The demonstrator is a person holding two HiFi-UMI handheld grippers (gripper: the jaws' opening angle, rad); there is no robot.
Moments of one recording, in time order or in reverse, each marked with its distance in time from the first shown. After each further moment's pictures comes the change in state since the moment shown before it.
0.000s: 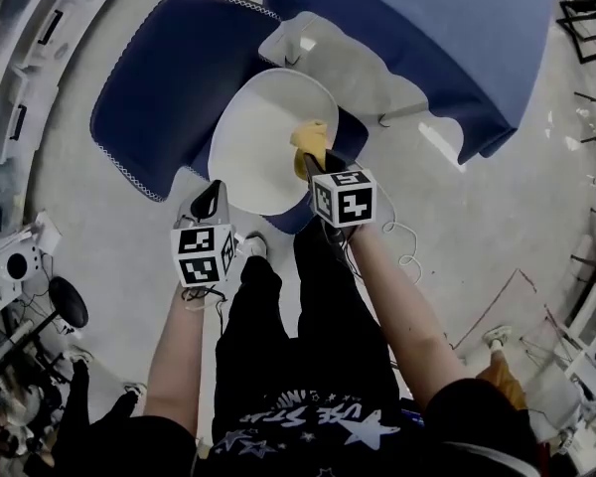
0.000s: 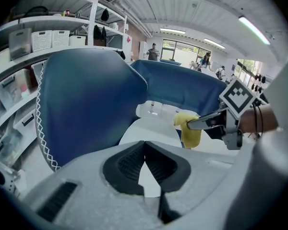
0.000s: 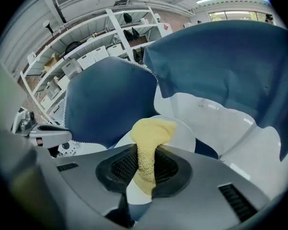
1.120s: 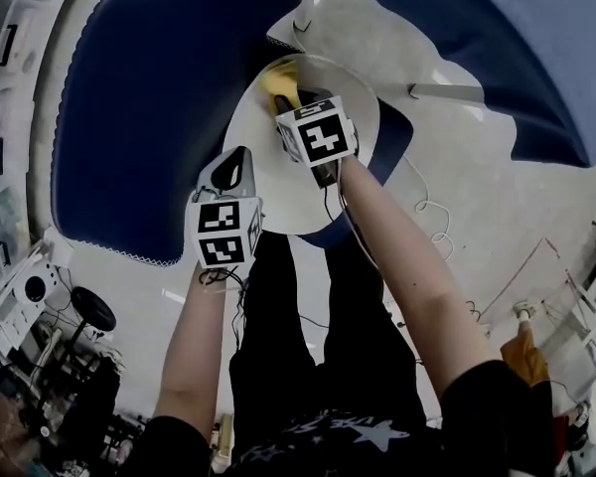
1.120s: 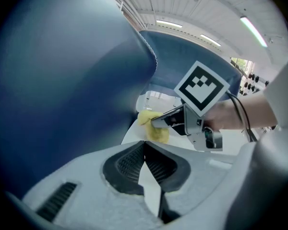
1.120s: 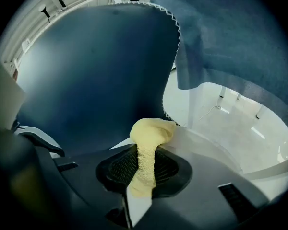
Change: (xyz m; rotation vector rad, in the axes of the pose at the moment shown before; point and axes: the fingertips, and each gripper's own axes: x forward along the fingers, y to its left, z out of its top) left arm 0.156 0.050 0.013 0.032 0.075 -0.114; right arm 0.215 0.004 0.062 -0.096 0.099 0.023
